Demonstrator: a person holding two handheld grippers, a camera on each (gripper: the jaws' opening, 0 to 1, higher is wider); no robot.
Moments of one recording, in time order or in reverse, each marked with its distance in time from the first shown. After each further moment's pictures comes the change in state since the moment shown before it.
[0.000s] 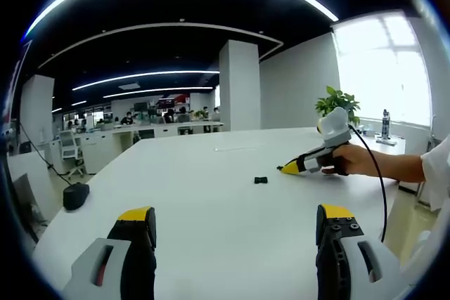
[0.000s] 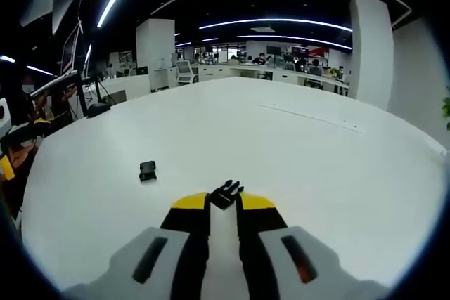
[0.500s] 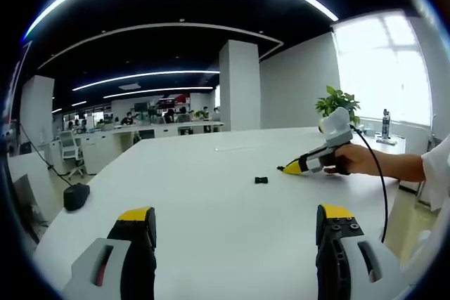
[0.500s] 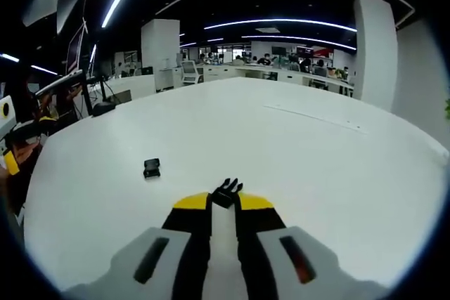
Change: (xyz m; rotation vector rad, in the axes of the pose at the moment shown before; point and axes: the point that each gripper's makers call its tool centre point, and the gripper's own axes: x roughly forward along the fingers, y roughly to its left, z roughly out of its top) left arm 0.000 0.000 0.000 0.003 0.000 0.001; right arm -0.004 0.002 -0.001 -0.009 -0.004 0.038
